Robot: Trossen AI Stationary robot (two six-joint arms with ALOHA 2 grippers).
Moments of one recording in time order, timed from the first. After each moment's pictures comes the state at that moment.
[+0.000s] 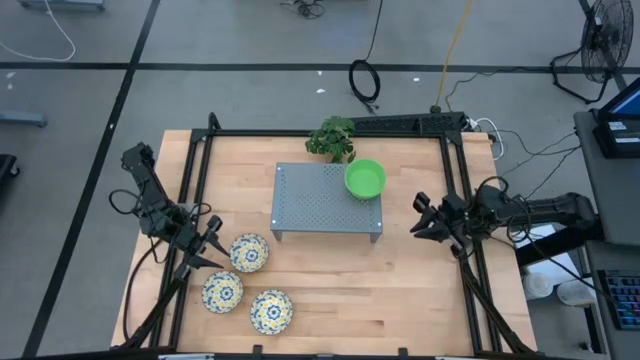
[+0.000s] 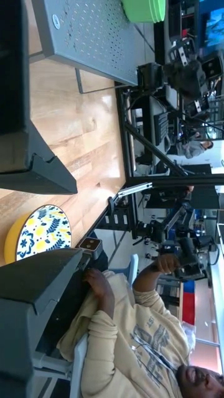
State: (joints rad) left arm -0.97 0.05 0.03 0.03 -0.50 -0.03; right arm 0.03 0.30 0.09 0.50 -0.41 0.42
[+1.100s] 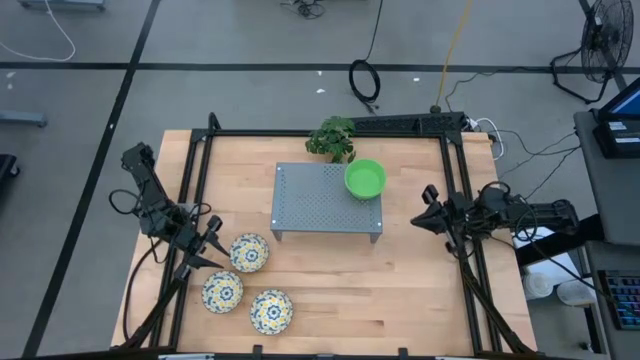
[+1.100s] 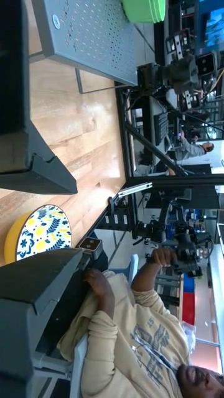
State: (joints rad) left arm -0.97 0.05 0.03 0.03 -0.50 -0.03; right arm 0.05 0.02 0.09 0.12 -0.18 0.25
